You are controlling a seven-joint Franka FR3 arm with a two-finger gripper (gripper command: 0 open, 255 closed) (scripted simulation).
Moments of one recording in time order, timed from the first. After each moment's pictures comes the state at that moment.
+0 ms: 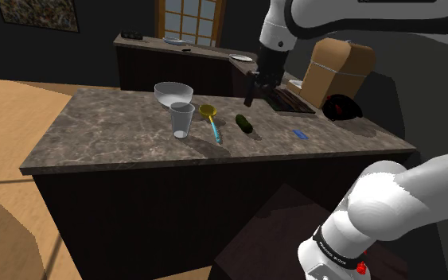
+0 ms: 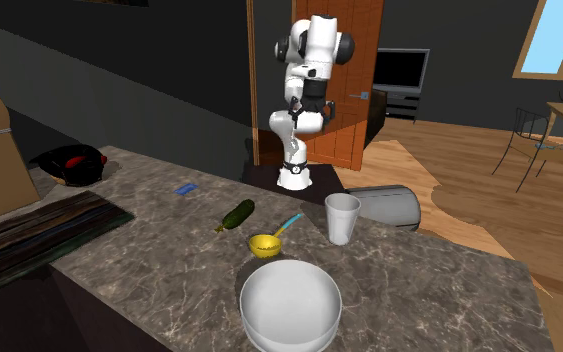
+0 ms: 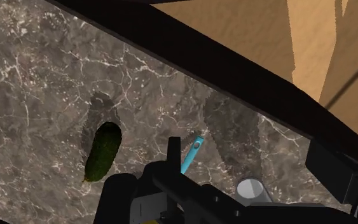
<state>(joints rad) -0.06 -0.61 0.11 -2.31 -0.05 1.78 0.14</state>
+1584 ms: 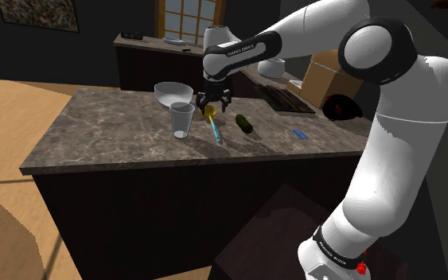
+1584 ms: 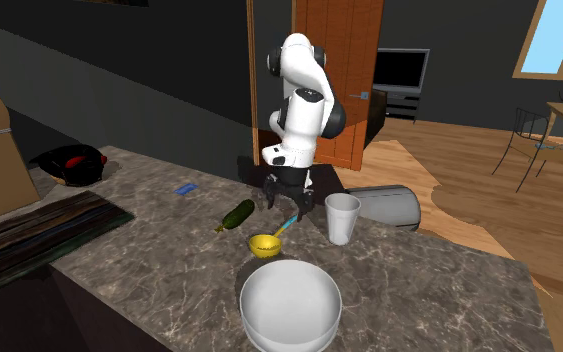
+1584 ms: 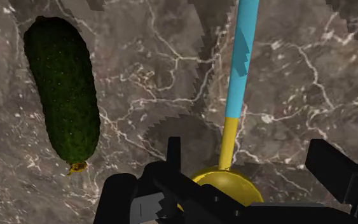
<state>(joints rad) -0.18 0.29 0.10 -1.78 -0.23 2.07 0.54</state>
